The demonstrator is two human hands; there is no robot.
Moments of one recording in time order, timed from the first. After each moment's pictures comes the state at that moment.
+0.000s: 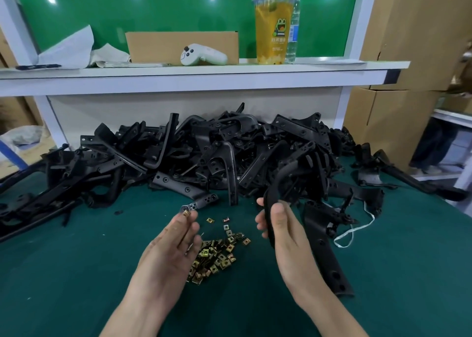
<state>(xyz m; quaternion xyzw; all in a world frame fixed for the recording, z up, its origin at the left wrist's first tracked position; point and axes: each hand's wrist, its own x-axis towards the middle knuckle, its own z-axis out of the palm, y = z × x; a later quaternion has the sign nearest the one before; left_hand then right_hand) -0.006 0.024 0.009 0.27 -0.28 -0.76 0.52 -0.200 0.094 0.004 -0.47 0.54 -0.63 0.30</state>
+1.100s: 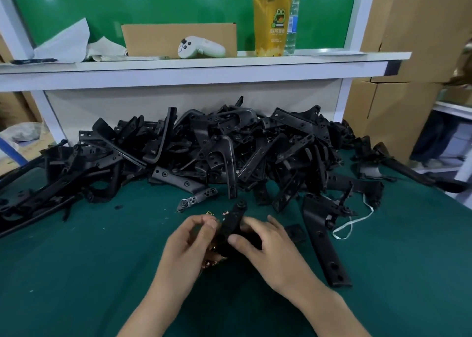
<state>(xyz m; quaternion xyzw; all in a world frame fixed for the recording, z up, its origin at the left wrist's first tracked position) -0.028 0.045 0.009 0.40 -0.56 -0.55 0.46 -0.198 0.091 -0.006 -0.66 0.64 -0.36 0.13</state>
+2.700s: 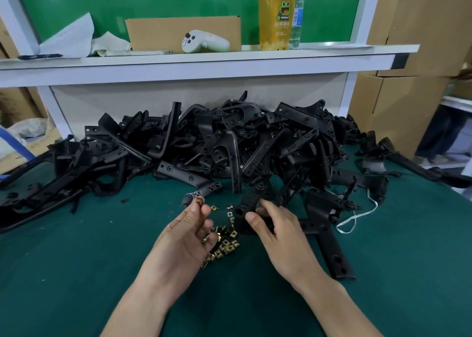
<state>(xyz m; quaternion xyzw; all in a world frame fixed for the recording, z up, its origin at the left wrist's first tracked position) -0.009 0.032 0.012 0.22 -0.33 -0.80 0.45 -0.206 0.090 -0.013 -0.58 0.68 -0.42 0.15</state>
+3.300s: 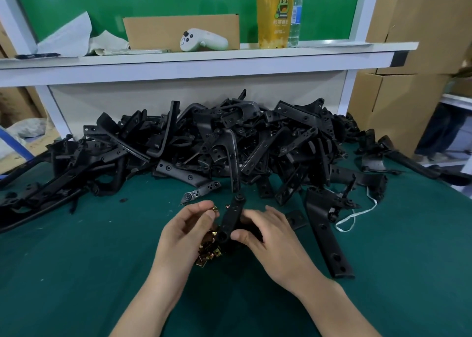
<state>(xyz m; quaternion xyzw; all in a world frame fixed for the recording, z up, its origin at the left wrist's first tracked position) -0.021 0.040 0.008 0.38 -0.50 -0.60 0.50 -0.193 0.097 0.001 -0.69 0.62 -0.38 0.07</state>
